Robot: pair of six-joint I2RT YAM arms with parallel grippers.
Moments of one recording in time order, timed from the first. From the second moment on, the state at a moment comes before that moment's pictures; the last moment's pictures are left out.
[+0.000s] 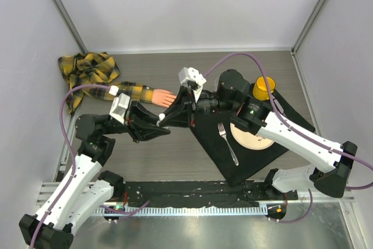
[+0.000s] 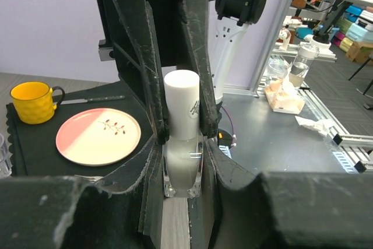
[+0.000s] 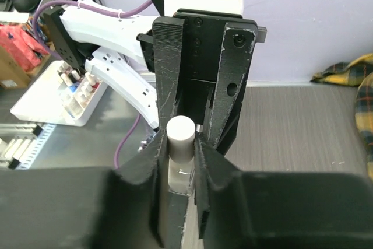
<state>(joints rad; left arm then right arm) -0.40 0.71 0.66 0.60 1.14 -0.64 0.95 1.29 1.33 0.02 -0.76 0.16</state>
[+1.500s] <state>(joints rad) -0.40 0.66 0.70 0.29 0.93 -0.40 1.03 1.17 1.33 -0.16 -0.17 0.04</state>
